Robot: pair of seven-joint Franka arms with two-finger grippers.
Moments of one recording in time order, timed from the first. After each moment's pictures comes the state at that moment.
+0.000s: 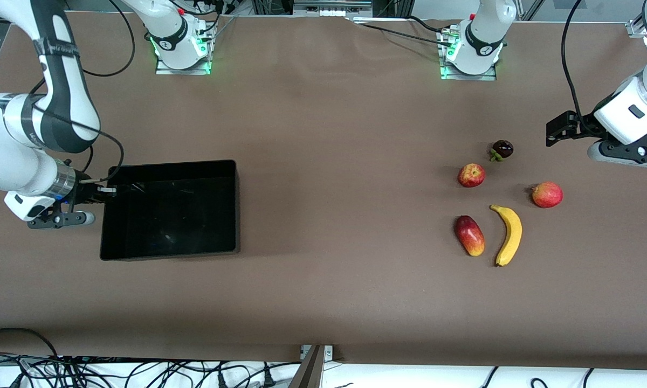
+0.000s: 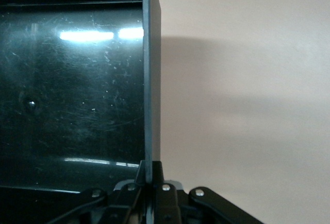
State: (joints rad) left arm -0.04 0.05 0.00 -1.62 0.03 1.59 0.09; right arm 0.10 0.33 -0.10 -1.74 0.08 1.99 -0.15
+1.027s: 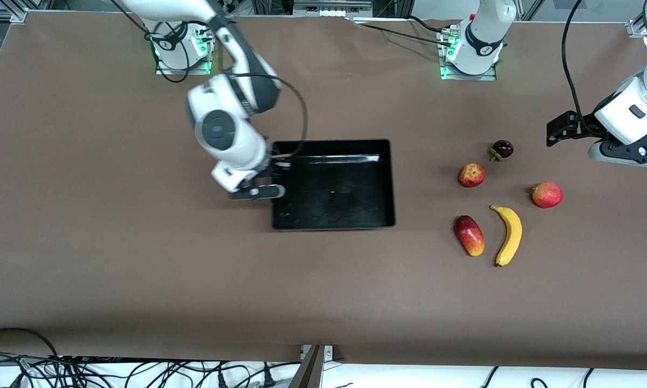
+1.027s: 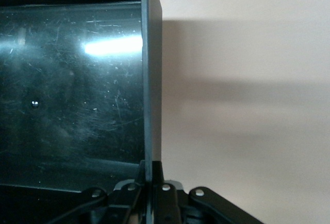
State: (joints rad) left arm -0.04 0.05 0.00 -1.62 0.03 1.59 0.09; right arm 0.68 0.51 -0.06 -1.66 0.23 2.14 0.48
